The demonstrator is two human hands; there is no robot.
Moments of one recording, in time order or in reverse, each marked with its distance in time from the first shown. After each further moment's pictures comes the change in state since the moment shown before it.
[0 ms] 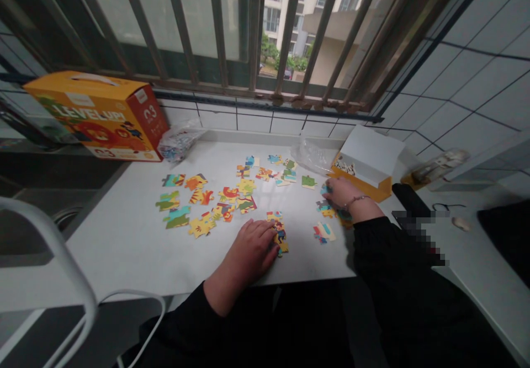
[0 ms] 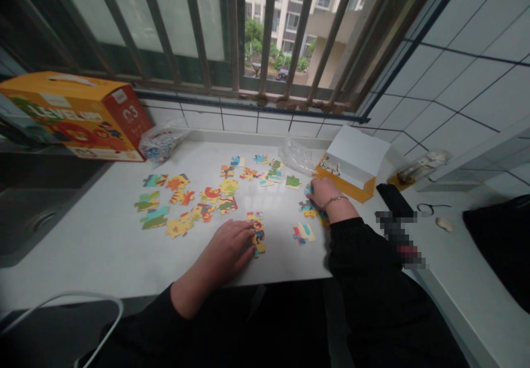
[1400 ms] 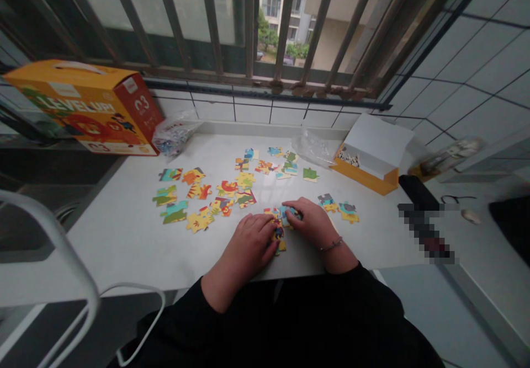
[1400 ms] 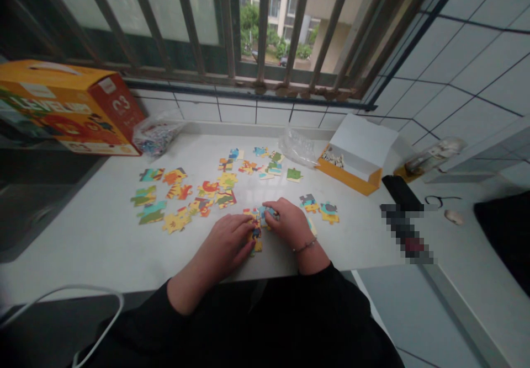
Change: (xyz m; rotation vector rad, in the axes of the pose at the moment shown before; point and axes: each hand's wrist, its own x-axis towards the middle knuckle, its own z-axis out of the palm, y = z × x) left_hand 0.002 0.002 -0.002 0.015 0.006 -0.016; right_hand -0.105 -0.121 0.040 0.471 0.046 -0.273
